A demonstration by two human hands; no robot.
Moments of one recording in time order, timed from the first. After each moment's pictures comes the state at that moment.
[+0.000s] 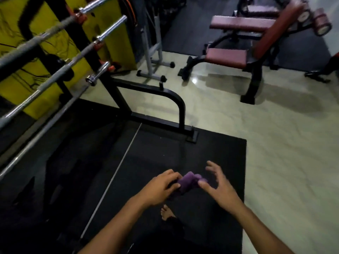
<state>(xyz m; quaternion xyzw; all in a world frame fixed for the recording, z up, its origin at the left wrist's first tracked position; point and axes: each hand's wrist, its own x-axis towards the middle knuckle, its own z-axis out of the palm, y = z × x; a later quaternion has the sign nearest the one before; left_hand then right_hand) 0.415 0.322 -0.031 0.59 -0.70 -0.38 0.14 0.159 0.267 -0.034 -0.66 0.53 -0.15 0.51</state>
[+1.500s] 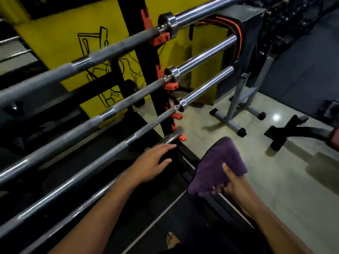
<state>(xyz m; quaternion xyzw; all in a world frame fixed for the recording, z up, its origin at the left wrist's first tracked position) 0.971 -0.162 0.062 0.79 -0.55 -0.16 0.24 0.727 -0.333 0.020 -0.52 0.40 -0.15 0.74</state>
